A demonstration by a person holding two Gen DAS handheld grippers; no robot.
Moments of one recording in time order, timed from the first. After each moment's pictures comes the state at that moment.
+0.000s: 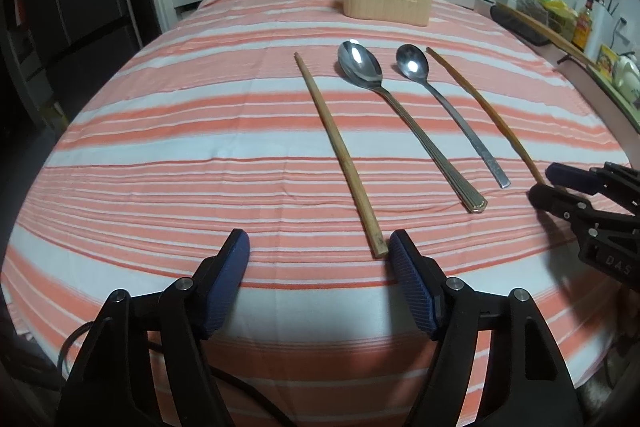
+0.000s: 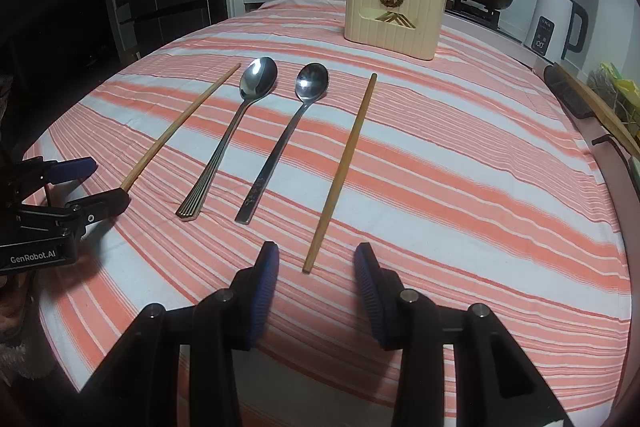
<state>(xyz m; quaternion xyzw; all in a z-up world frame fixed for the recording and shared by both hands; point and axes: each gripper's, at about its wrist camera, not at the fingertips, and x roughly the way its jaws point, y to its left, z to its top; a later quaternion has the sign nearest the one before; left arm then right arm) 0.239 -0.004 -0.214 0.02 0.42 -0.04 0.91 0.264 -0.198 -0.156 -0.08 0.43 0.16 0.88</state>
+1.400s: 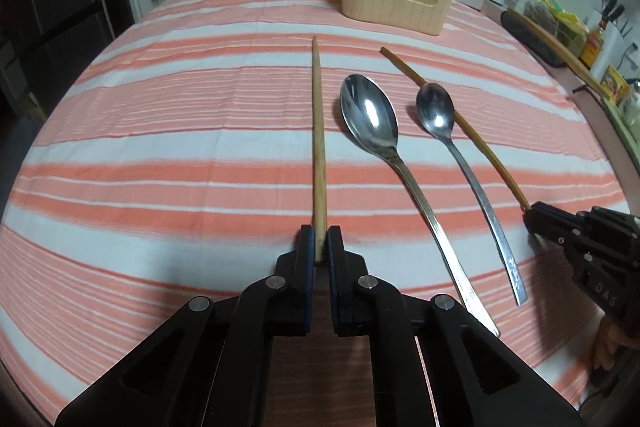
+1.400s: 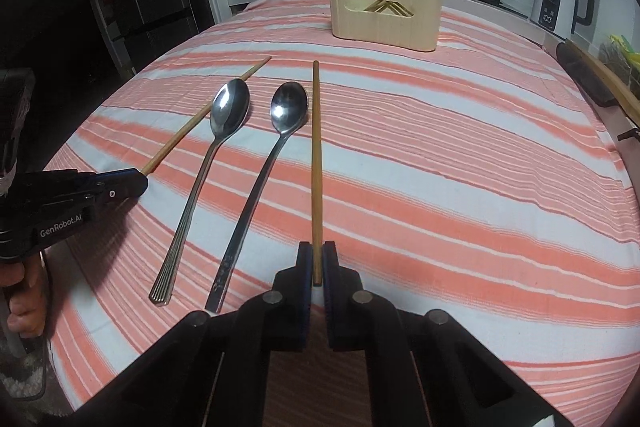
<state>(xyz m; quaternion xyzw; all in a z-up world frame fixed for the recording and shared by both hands) 0.341 -0.002 -0.209 -0.01 0.46 -0.07 0.89 0.332 -0.200 -0.158 -0.02 0.46 0.17 0.87</state>
